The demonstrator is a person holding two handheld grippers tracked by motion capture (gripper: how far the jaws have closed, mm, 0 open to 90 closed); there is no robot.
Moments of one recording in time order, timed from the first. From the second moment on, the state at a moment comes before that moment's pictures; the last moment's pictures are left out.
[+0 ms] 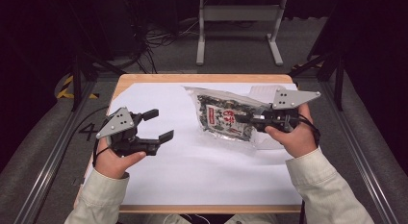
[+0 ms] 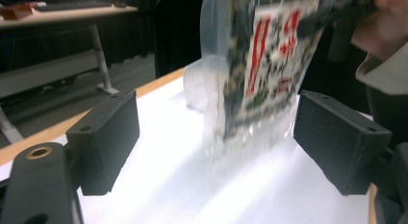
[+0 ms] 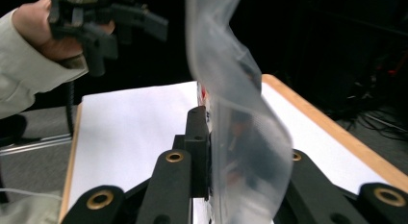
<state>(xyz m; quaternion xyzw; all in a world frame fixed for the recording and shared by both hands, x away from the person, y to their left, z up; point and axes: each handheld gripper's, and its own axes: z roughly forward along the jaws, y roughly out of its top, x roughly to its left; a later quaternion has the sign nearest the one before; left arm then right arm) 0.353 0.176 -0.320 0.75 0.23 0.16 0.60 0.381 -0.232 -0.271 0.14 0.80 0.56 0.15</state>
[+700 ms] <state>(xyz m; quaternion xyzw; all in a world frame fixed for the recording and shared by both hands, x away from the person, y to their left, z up) 0.371 0.193 -0.353 0.76 0.32 0.12 0.55 0.399 -0.275 -0.248 0.23 0.75 0.57 0.24</state>
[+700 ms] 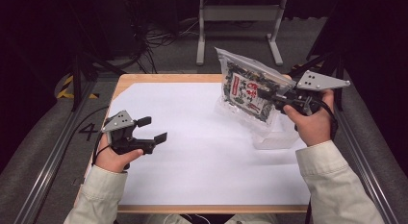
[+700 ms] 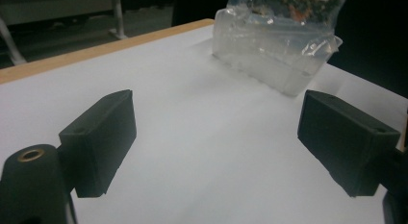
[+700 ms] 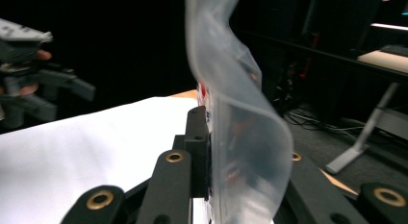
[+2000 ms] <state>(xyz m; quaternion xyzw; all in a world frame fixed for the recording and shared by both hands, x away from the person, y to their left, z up) 0.378 0.200 -0.366 0.77 0.31 0.11 0.54 0.436 -0.341 -0.267 0.32 0.72 0.55 0.27</state>
